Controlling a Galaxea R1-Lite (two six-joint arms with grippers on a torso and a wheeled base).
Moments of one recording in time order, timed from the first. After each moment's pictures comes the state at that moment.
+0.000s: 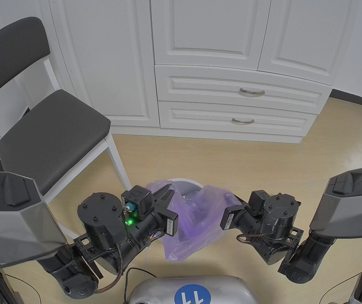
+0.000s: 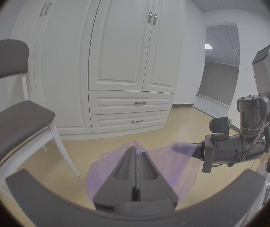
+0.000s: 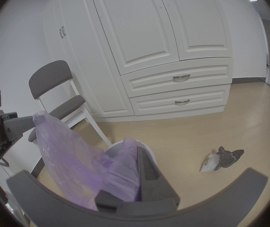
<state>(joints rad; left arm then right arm) -0.77 2.02 -0.45 -1.53 0.26 0.03 0.73 2.18 -0.51 -1.55 -0.42 0.26</state>
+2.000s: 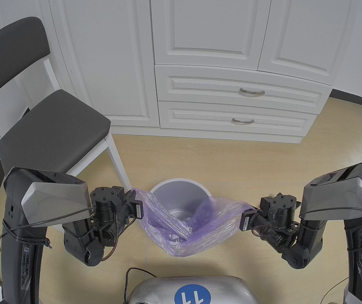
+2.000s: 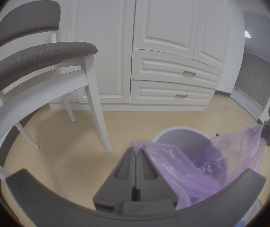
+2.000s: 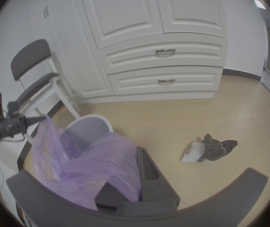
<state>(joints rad) -0.42 2.44 -0.67 -1.53 0.23 -0.08 0.48 2.41 -0.55 -1.55 -0.23 0.21</state>
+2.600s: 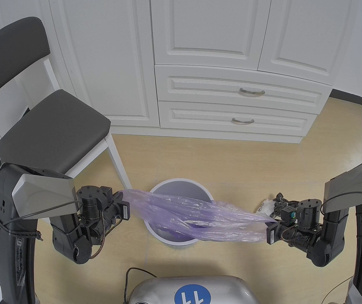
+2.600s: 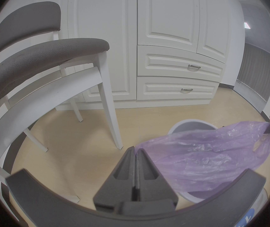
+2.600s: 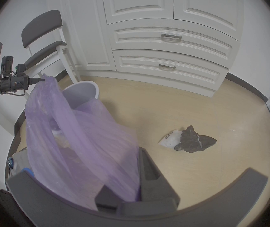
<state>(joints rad) -0.33 2.40 -0.60 -1.53 0.18 0.00 0.27 2.38 -0.33 -1.55 0.00 -0.08</state>
